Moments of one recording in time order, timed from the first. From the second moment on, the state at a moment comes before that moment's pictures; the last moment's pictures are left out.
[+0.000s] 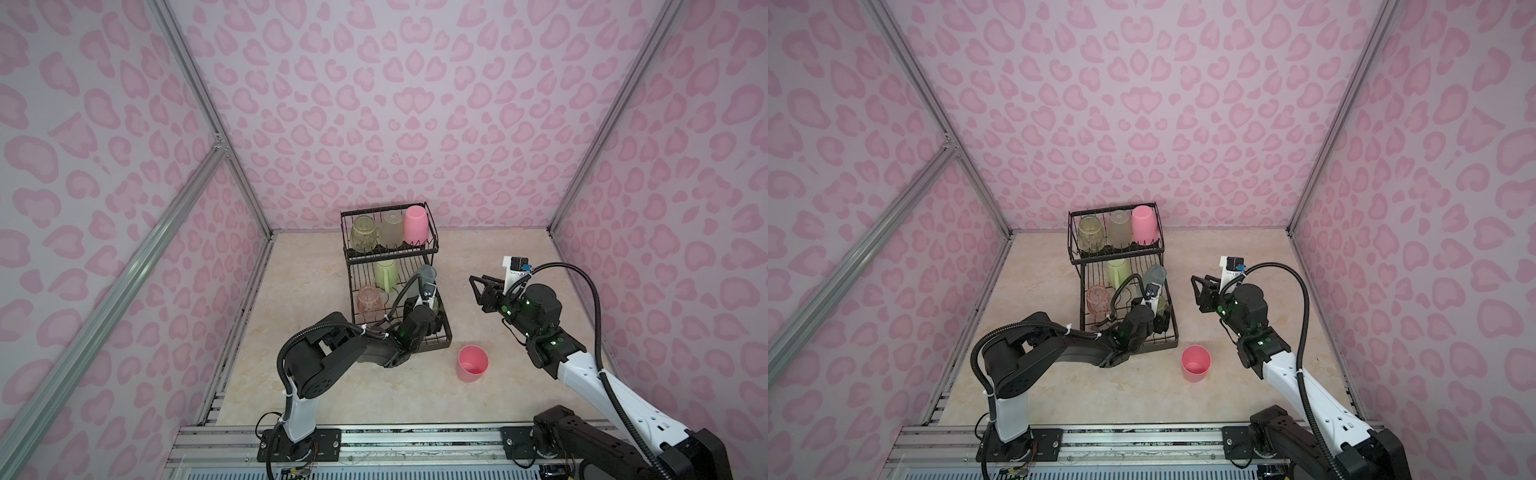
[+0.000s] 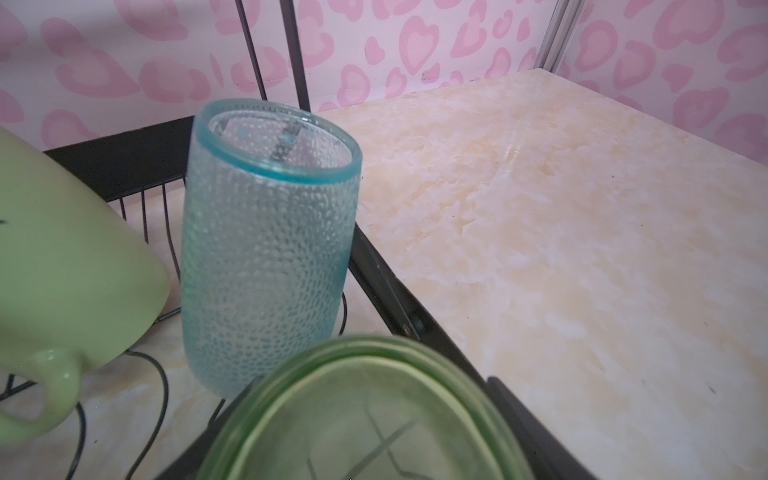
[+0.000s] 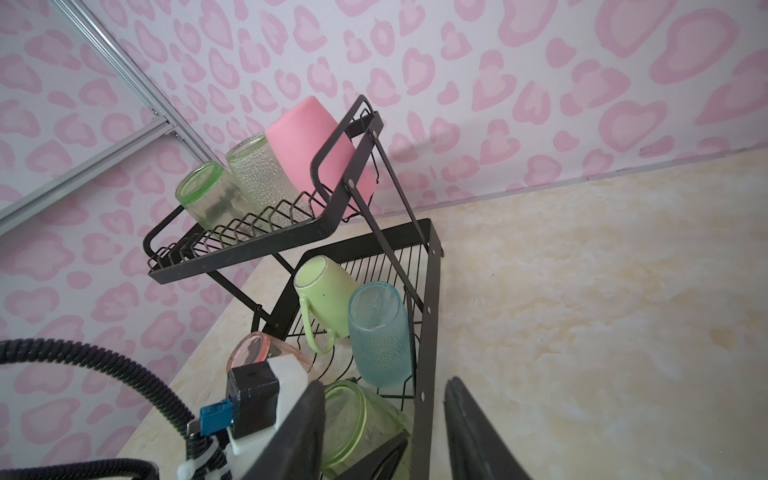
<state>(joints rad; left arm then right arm) -0.94 1.94 0.89 0.64 -0.47 -0.22 0.36 0.98 0.60 0.18 -0.12 0.47</state>
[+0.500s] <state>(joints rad) -0.94 1.89 0.84 0.62 -0.50 -0.22 0.36 0.94 0.60 0.00 -0.05 0.44</state>
